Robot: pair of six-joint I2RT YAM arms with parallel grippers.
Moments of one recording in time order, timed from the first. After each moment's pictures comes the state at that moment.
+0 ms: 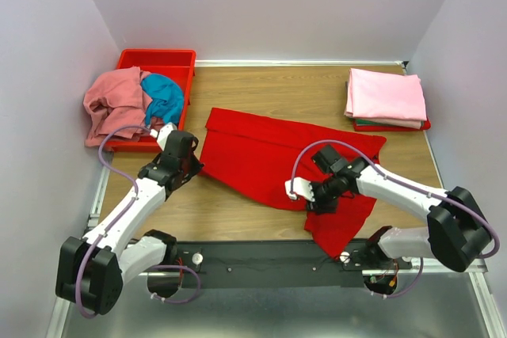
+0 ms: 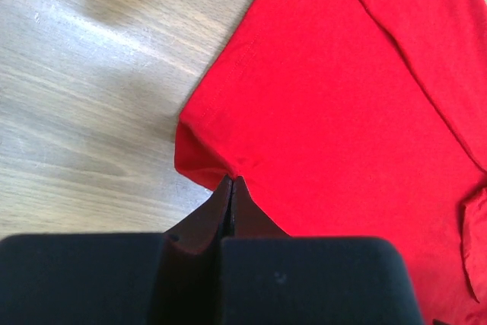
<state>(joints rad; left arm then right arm) -0.34 1.01 0.63 -0.44 -0.21 -0.85 0.65 1.29 0.69 -0.72 -0.41 -0.98</state>
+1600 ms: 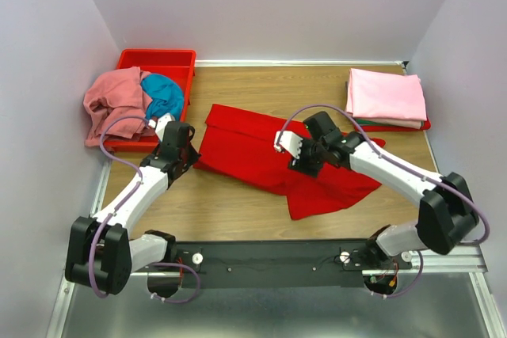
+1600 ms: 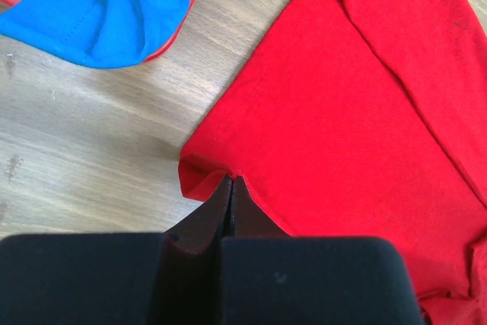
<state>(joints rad) -0.25 1.15 0.67 -0.31 -0.21 -0.76 0.63 1.44 0.98 -0.55 -0.17 -0.73</state>
